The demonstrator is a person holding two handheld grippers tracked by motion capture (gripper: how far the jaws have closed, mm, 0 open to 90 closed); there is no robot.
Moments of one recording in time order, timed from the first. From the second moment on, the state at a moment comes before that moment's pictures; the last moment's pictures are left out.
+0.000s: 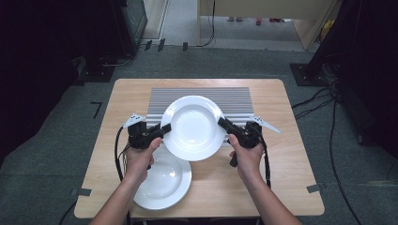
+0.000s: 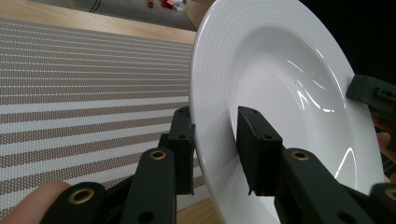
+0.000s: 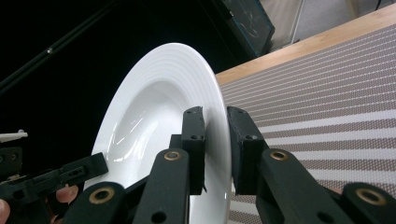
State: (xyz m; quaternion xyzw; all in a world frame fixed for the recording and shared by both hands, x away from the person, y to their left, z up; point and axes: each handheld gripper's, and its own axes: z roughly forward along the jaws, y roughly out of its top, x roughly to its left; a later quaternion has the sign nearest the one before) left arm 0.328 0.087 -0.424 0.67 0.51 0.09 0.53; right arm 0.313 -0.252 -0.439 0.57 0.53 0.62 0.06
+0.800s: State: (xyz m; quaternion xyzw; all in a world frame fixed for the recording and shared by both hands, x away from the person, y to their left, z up) left arm 0.387 0.069 -0.436 0.68 0.53 0.07 0.50; right arm 0.363 -0.263 -0.450 0.60 0.52 0.60 0.07
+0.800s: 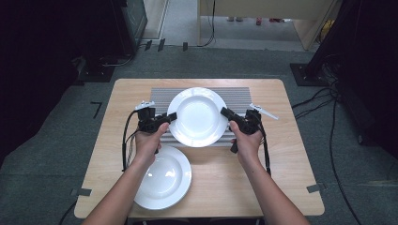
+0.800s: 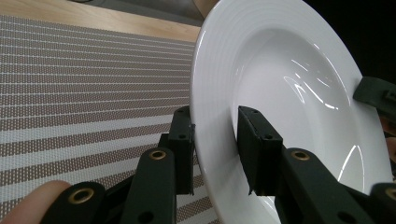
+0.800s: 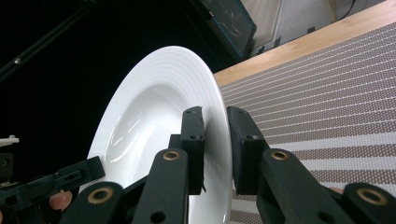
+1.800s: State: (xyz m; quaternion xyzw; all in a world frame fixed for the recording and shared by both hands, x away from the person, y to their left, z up) left arm 0.451 0.048 -0.466 0.71 0.56 0.06 0.43; right arm 0.417 -0.264 -0.488 0.65 0.51 0.56 0.08
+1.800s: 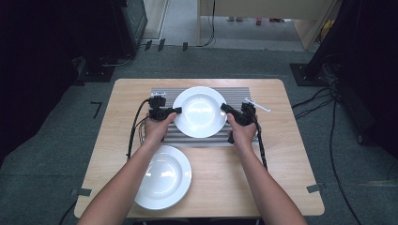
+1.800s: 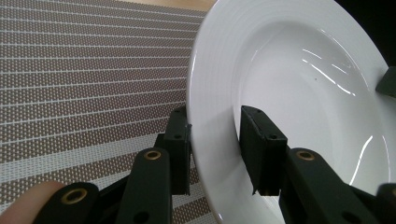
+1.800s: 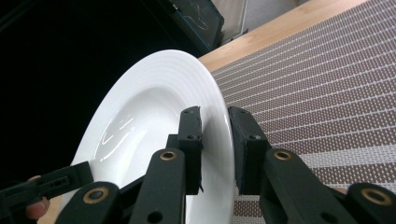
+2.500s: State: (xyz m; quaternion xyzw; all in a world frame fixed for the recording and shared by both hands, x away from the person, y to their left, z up) left arm 0.475 0.045 -0.487 0.70 0.60 0.02 0.39; right arm 0.442 -0.262 -0.509 0.67 0.51 0.52 0.07
